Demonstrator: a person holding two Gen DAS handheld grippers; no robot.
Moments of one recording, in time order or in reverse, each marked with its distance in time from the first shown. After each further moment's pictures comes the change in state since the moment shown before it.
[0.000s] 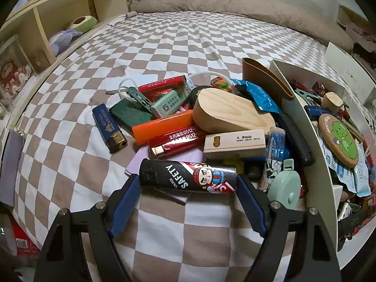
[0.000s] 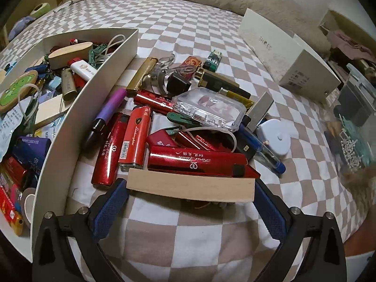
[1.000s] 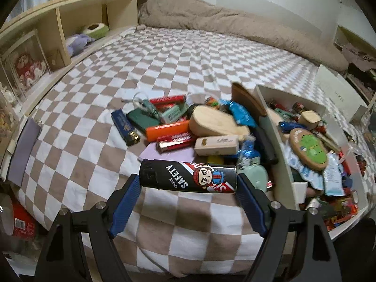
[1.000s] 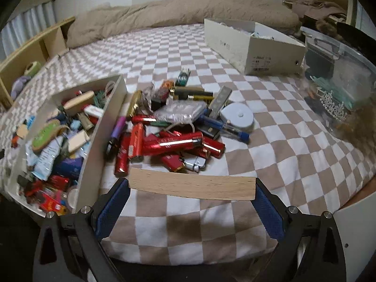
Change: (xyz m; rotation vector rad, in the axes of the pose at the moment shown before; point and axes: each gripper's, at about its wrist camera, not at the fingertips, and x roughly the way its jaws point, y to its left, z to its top) left arm -0.063 0.008 -0.013 -0.079 -0.109 -0.049; right arm -0.074 -0.048 -0.038 0.286 -0.123 0.119
